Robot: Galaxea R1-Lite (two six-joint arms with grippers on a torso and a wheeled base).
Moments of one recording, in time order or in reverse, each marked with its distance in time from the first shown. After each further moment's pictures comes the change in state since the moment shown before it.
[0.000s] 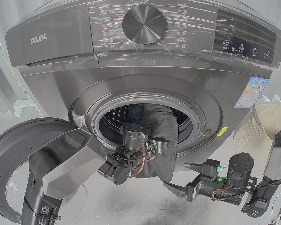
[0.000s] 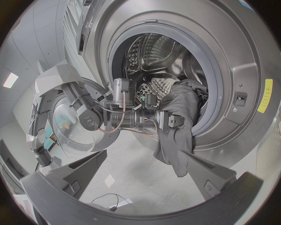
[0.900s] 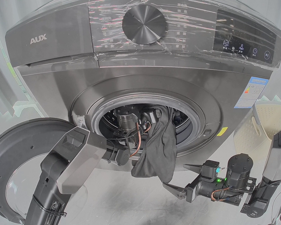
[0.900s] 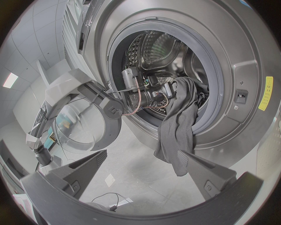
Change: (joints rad) left arm 0.082 0.152 -0.417 -0.072 0.109 -0.072; right arm 0.003 0.010 0.000 0.000 0.000 0.001
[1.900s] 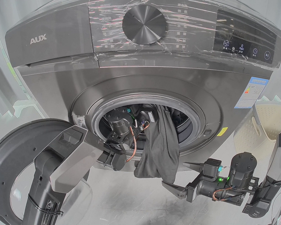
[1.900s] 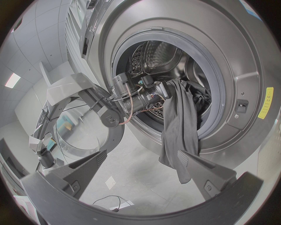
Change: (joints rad) left arm -0.001 -0.064 0.179 -0.298 -0.105 0.097; right arm 0.016 -0.038 0.000 0.001 0.000 0.000
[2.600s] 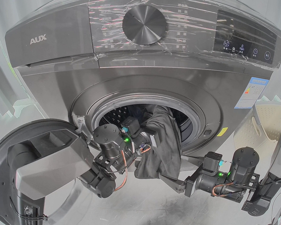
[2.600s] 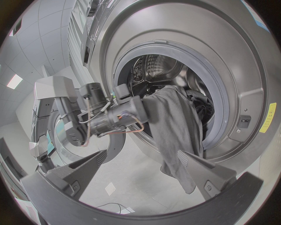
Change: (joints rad) left arm -0.094 -0.250 0.587 -0.265 -0.095 0.029; right arm 0.000 -0.024 -0.048 0.000 0.000 0.002
